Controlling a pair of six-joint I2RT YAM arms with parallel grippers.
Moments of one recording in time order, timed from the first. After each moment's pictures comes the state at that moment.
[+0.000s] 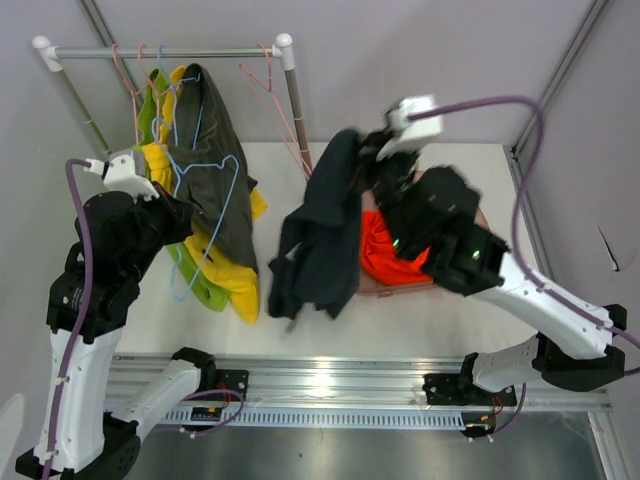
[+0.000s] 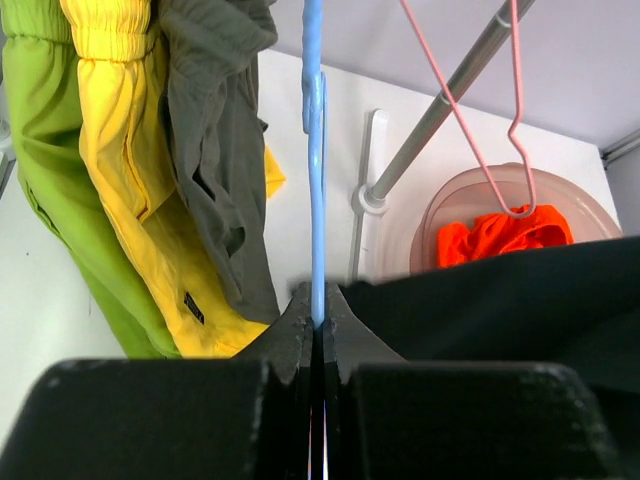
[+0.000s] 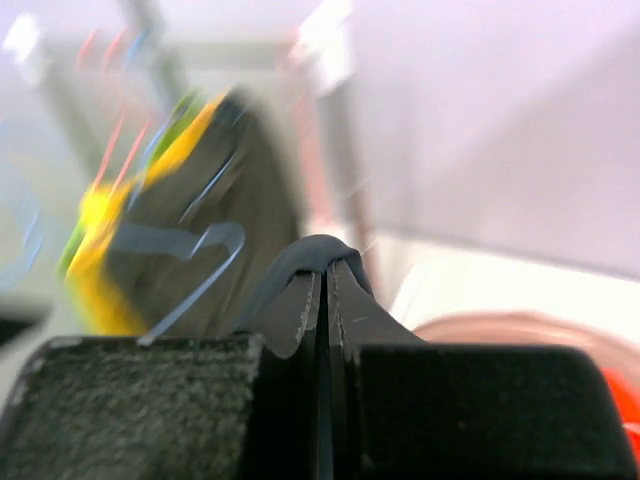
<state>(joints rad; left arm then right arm) -0.27 0.85 1.49 -0.95 -0.19 -0.40 1.24 1.35 1.73 -0.13 0.83 -0.05</state>
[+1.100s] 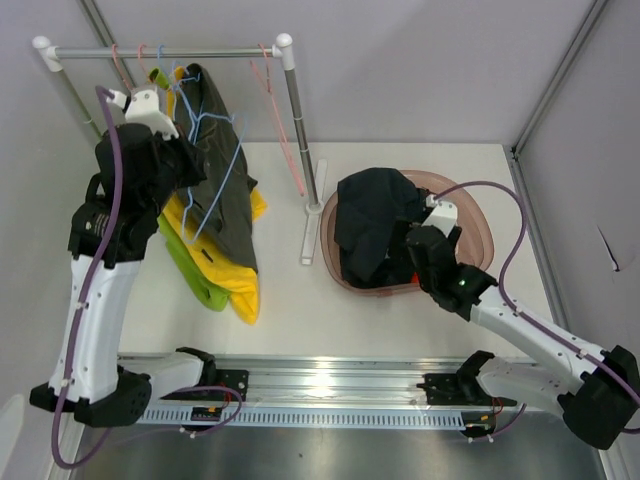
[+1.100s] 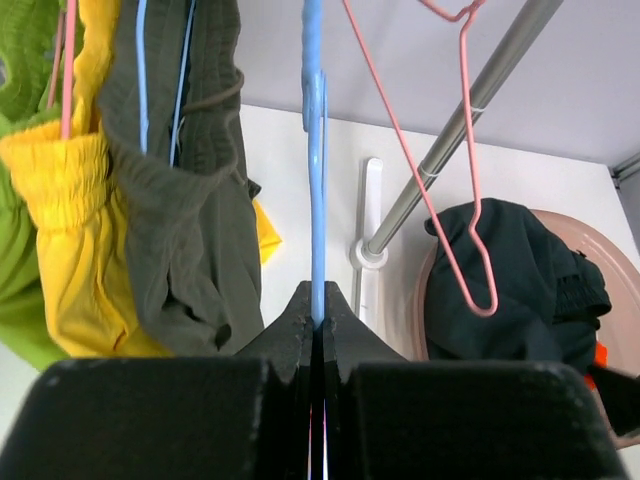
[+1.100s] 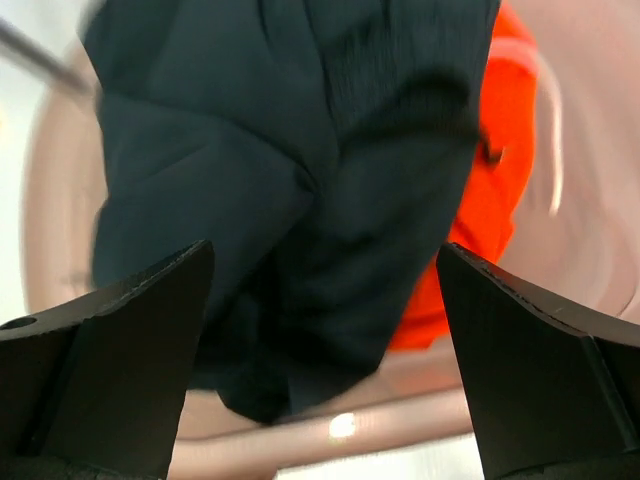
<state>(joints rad) -0.27 1.12 1.71 -0.85 -0.18 -0.30 0.70 1.04 0.80 -0.26 0.63 0.50</state>
